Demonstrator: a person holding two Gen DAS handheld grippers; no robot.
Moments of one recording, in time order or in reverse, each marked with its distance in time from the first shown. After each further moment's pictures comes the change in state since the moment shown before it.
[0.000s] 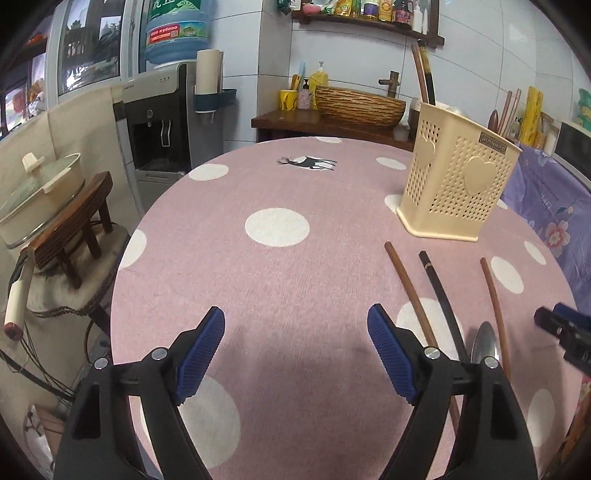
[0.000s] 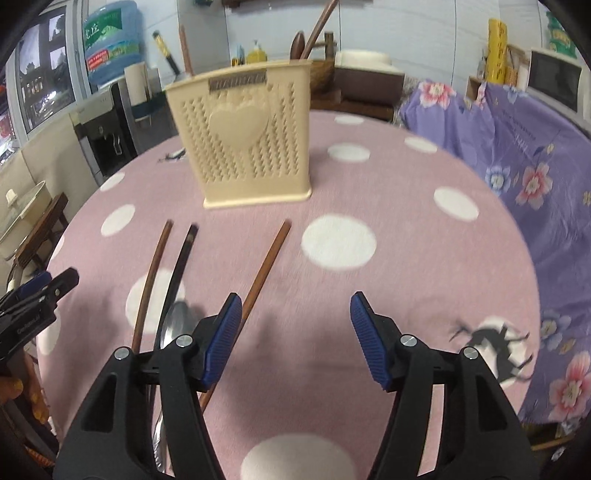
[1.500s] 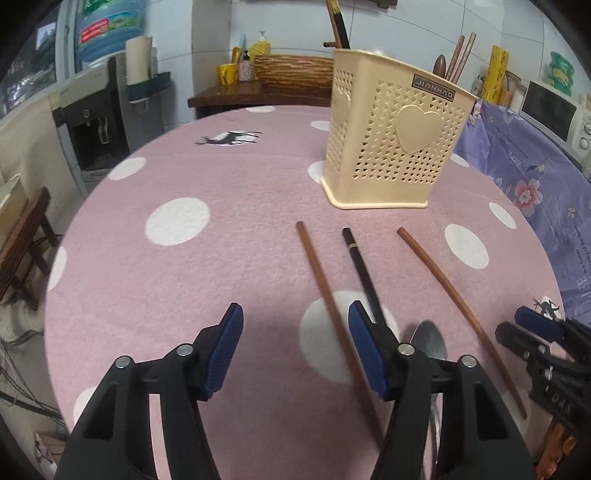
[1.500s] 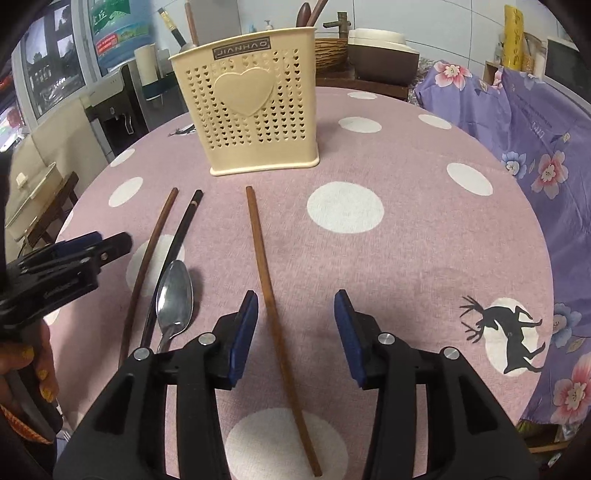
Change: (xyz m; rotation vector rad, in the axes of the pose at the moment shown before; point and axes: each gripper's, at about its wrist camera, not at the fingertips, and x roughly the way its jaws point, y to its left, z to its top) left arm 0.033 -0.068 0.014 0.114 0.149 -0.154; right arm 0.008 -0.012 -0.011 -0.028 0.057 0.048
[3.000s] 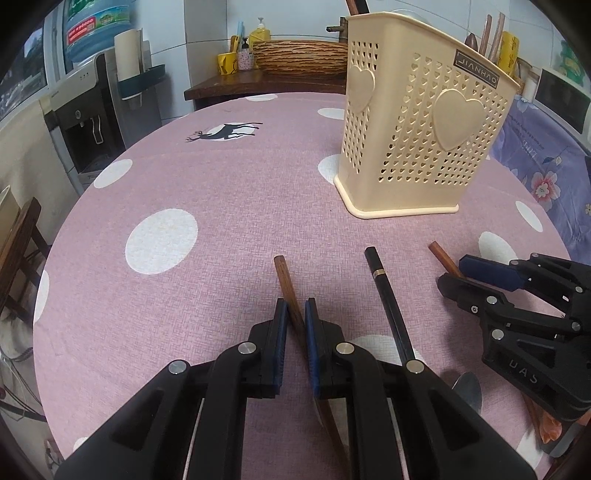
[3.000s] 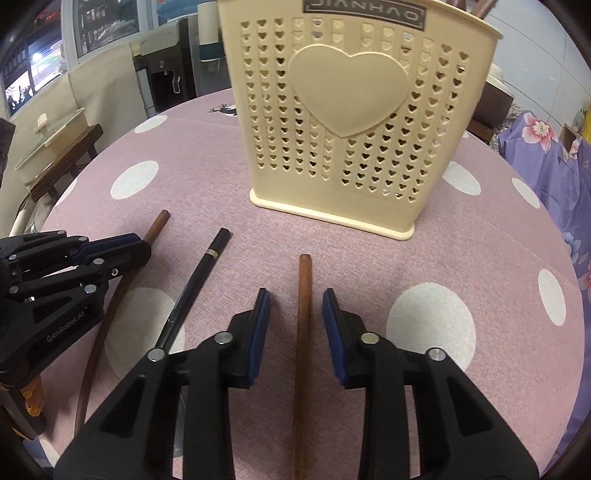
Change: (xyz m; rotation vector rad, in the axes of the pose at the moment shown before) left arm 0.036 0.004 0.019 0.023 0.034 0.055; right arm 0.087 0.051 0.071 -0.296 0.048 0.113
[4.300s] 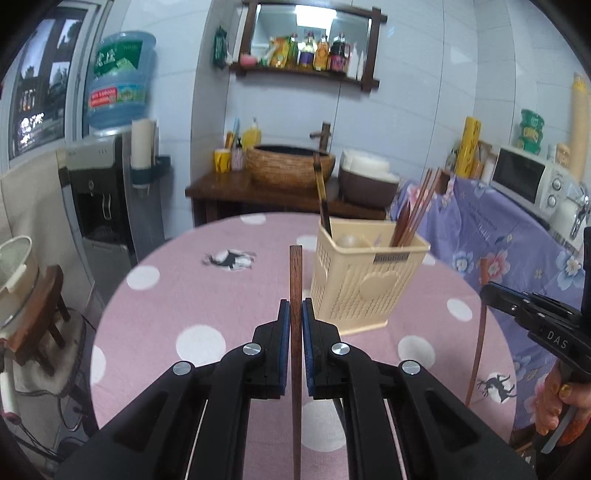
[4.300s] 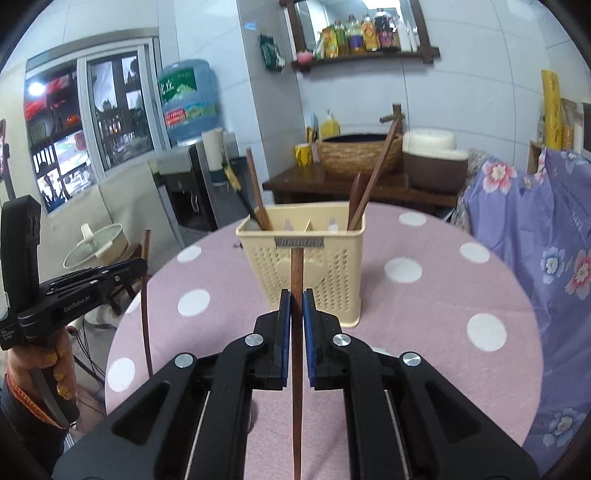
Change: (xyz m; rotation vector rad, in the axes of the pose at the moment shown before) left arm -0.143 0.016 0.045 -0.032 -0.370 -0.103; right arm -0.188 -0.048 0.017 0.161 -0.410 0.076
